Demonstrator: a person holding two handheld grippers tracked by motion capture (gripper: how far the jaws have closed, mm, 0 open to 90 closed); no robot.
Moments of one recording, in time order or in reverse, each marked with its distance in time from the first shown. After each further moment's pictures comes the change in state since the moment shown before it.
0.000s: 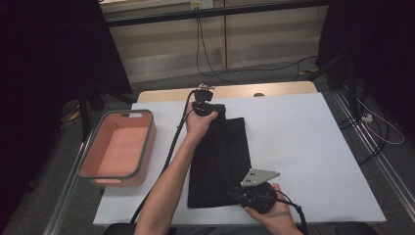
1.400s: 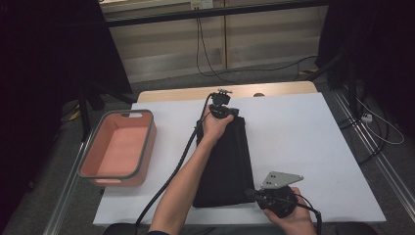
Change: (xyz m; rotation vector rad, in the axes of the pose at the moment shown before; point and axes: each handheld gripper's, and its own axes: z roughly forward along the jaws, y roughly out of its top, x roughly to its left) left arm -0.031 -0.002 0.053 0.053 -0.009 0.028; right arm -0.011 -0.019 -0.040 -0.009 -0.041 0.035
